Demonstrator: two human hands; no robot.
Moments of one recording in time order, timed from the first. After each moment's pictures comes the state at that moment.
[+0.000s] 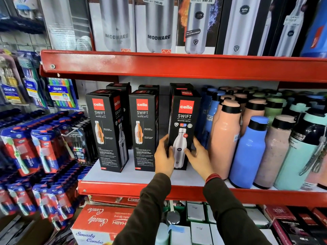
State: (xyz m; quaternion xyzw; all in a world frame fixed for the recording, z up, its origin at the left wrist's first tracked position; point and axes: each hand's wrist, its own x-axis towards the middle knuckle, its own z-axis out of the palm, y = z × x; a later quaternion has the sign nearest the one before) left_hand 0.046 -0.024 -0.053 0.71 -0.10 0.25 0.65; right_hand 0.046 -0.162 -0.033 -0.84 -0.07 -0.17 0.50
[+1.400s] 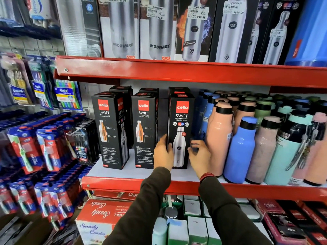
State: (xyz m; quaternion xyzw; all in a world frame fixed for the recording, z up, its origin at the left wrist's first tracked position) left_hand 0.031 -0.025 -0.036 0.78 -0.05 0.24 0.57; right_hand 0.023 -0.159 -0.031 -0.81 0.04 -0.29 0.50
